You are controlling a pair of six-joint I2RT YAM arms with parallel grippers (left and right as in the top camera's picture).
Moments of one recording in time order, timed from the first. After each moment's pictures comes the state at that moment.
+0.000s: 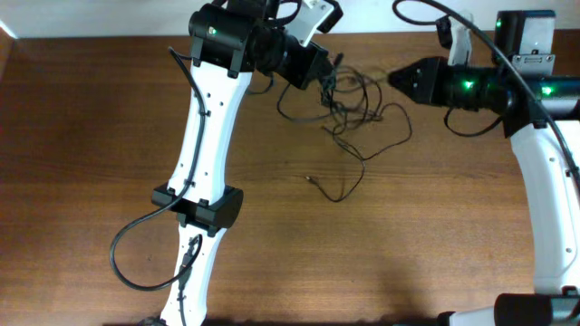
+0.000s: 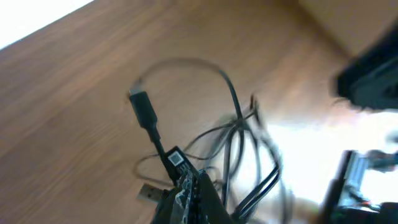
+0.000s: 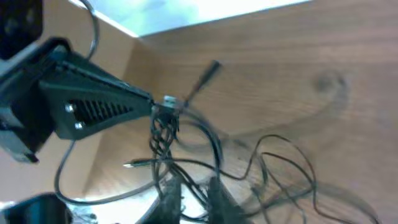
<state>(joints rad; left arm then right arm) -0.38 2.44 3.12 -1.62 0.60 0.20 0.00 1.61 1.73 -0.93 -0.80 0.23</state>
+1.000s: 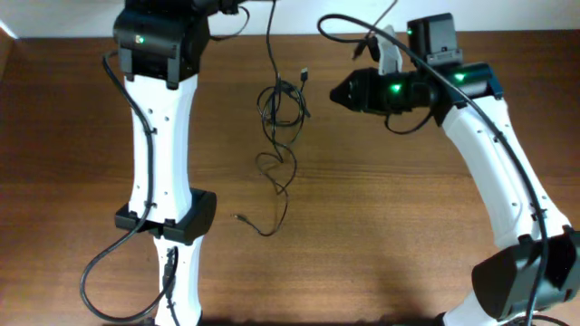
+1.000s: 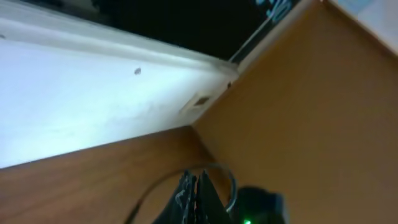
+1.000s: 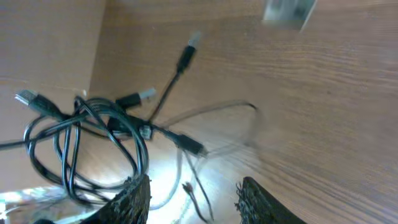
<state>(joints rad) -0.25 2.29 3.13 -0.99 0.69 -0.55 0.23 1.78 1.73 -0.85 -0.65 0.35</state>
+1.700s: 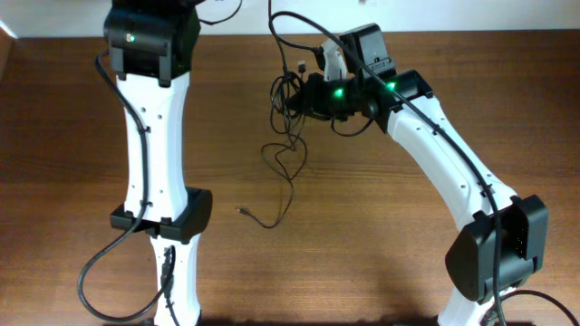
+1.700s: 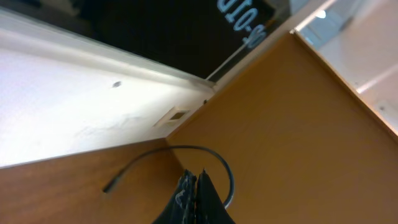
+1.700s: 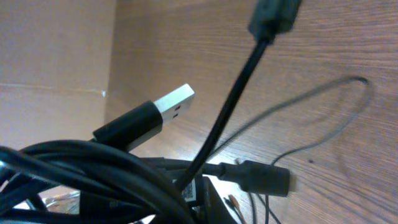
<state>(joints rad) -0.21 2.29 3.13 -0.86 0.75 -0.76 0.40 1.91 1.73 -0.67 -0.61 0.58</state>
